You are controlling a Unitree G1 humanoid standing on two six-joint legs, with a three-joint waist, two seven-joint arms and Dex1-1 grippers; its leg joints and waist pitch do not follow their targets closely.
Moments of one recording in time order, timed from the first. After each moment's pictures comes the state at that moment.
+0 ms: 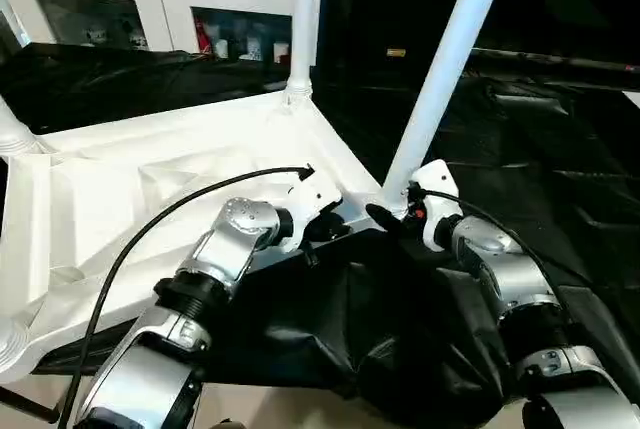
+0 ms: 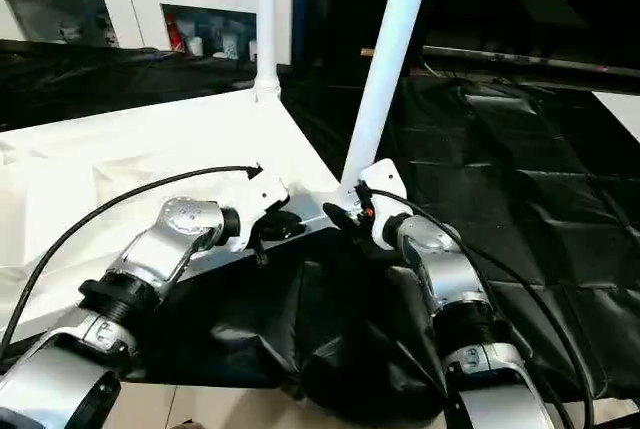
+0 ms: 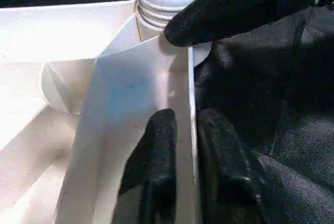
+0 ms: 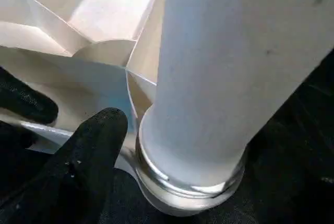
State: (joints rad) left arm -0.68 0.17 -0.28 0.65 0.13 0.24 -0.84; right arm -0.53 -0.22 0.05 0.60 0.04 0.19 0.58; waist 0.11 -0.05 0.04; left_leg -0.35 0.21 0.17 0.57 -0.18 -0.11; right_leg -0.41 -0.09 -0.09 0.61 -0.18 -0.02
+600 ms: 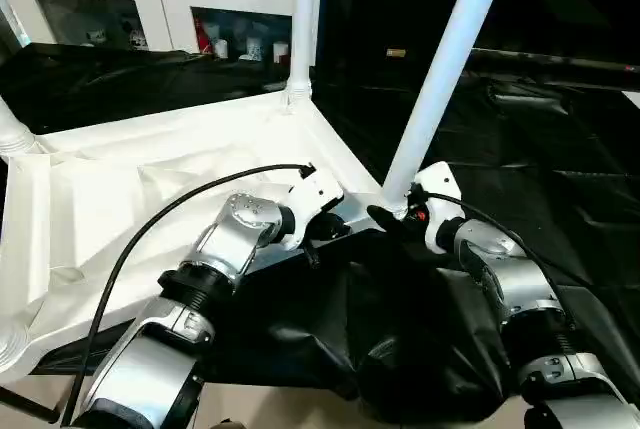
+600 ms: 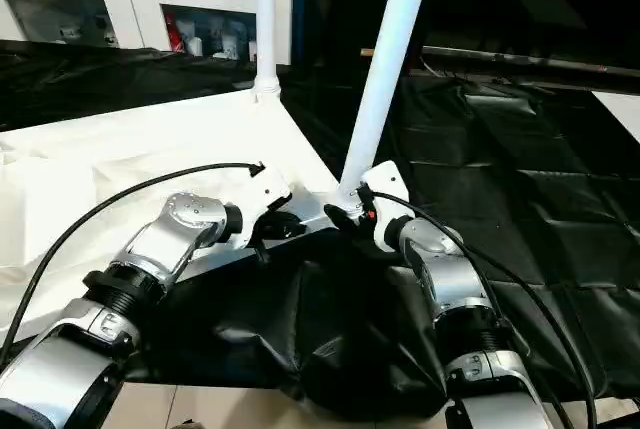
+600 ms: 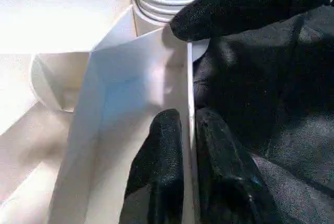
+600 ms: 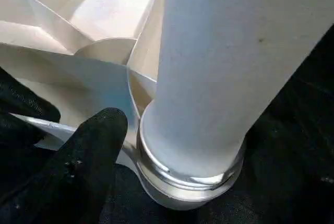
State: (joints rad) left arm -0.73 0.17 -0.29 0.69 0.12 0.29 -0.87; right arm -0.51 -0.22 0.05 0.57 0.04 0.19 0.58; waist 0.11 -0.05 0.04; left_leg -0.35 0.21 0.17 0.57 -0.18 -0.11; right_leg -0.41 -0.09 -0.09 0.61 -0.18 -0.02
